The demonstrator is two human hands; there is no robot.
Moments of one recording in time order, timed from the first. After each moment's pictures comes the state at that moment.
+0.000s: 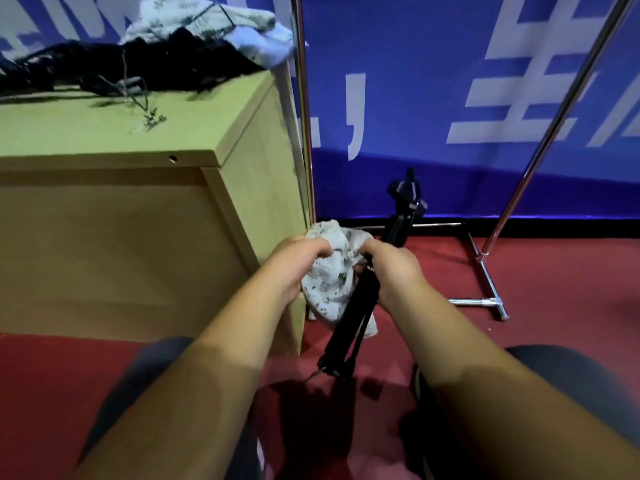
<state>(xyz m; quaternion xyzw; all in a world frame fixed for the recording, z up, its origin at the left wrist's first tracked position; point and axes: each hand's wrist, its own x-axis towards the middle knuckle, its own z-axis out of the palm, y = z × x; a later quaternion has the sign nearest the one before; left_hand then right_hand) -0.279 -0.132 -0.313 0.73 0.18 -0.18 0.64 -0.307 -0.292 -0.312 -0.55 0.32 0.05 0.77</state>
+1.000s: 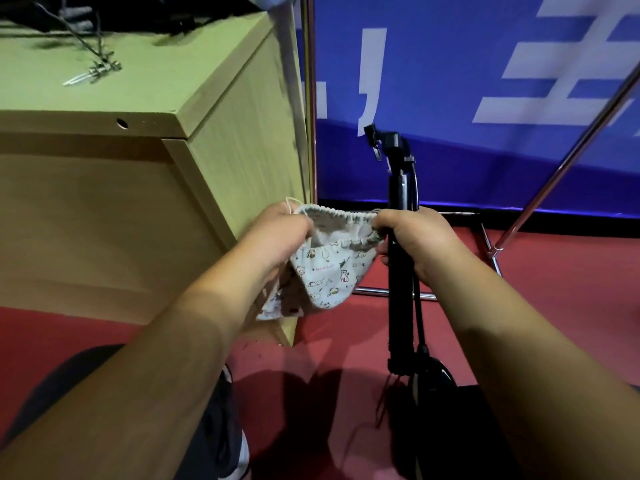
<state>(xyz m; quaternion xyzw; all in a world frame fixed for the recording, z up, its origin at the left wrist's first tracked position) -0.231 -0.122 -0.315 0.82 0.16 -0.11 0.54 -0.238 -0.332 -0.318 -0.70 0.23 0.09 0.67</state>
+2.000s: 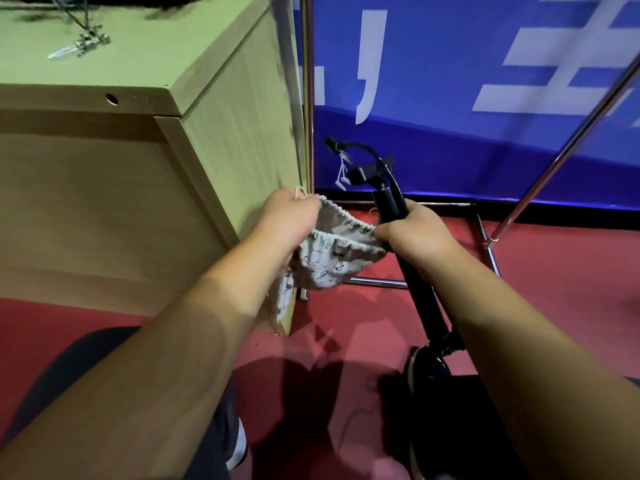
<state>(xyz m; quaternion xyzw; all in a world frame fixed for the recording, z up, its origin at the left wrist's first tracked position) -0.224 -0.142 -0.322 0.81 0.19 -0.05 0.55 -0.243 -0.341 -0.342 -0.83 0.13 0.06 0.53</state>
